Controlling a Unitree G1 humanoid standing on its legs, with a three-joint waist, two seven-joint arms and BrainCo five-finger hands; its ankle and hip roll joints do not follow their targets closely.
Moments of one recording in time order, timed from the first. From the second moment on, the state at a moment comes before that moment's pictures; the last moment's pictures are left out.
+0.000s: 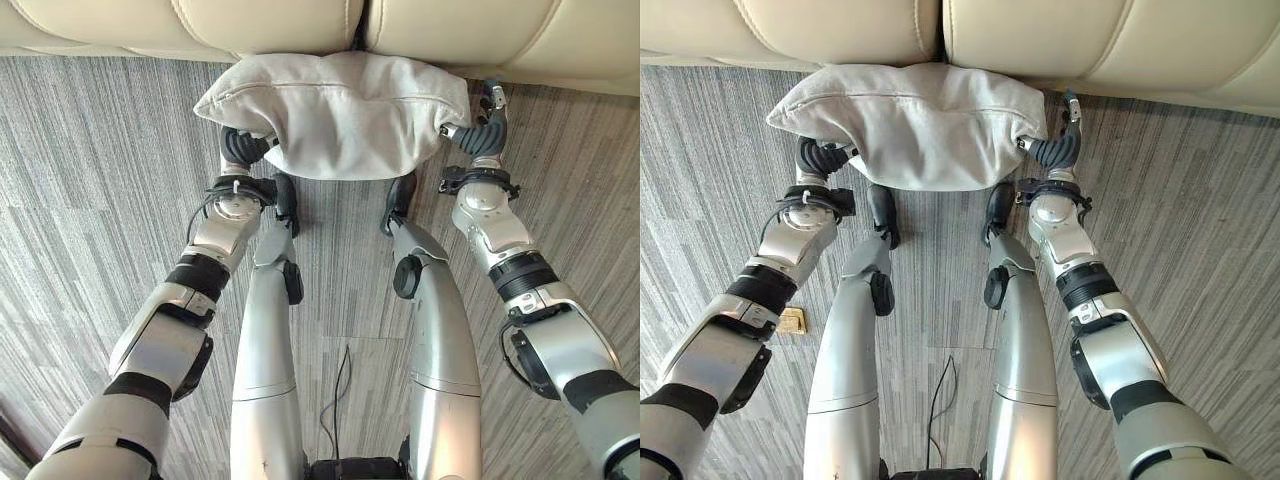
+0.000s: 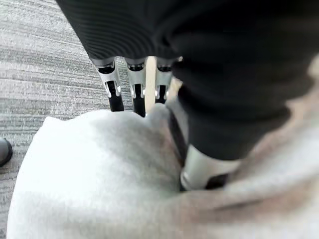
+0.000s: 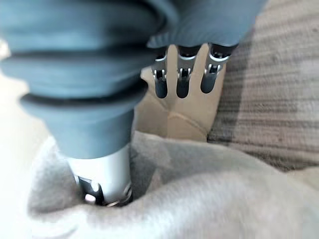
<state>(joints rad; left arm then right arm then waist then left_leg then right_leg) -0.95 0.44 -0.39 0.65 -0.47 -0.09 0.47 -0.98 -0.35 0.29 0.68 0.39 -0.14 -0.55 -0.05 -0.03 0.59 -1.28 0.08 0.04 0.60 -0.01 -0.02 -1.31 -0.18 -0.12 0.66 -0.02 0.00</state>
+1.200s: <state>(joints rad) -0.10 0.35 -0.26 0.18 -0.41 -0.11 0.35 -0.12 -0.29 0.22 0.21 0.41 -0.15 -0.29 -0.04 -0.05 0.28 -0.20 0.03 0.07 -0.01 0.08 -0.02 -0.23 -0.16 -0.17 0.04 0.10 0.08</state>
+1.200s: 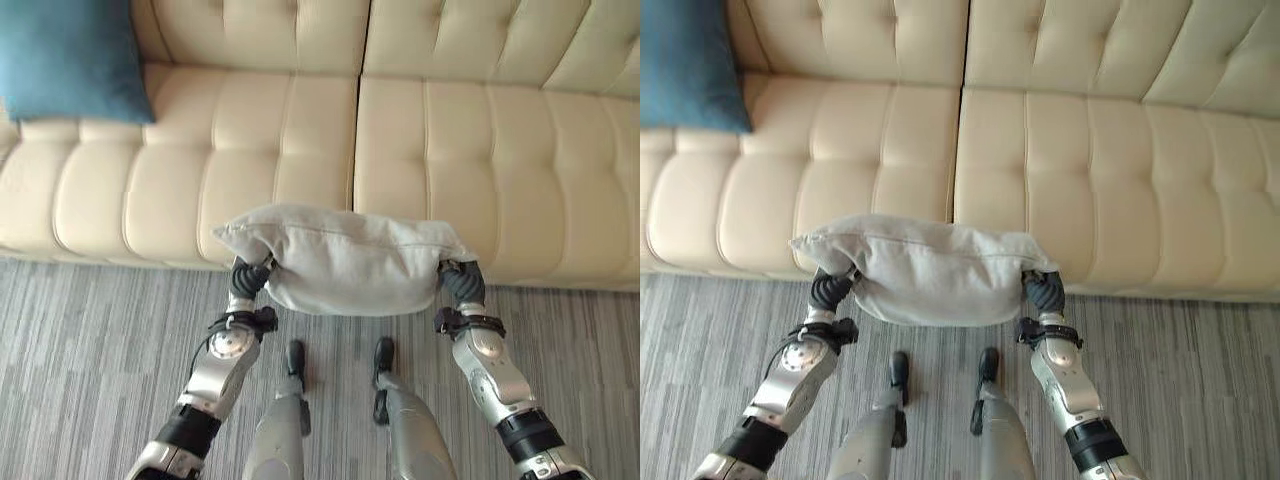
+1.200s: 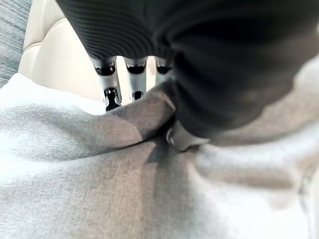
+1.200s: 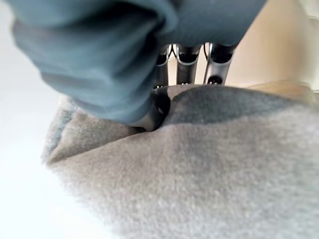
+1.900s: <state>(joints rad) 0.06 0.28 -0.24 0.15 -0.37 -0.04 0.33 0.00 -0.28 0.21 0.24 0.29 -0.08 -0.26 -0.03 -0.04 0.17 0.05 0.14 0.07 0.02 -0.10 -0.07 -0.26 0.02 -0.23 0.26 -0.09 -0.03</state>
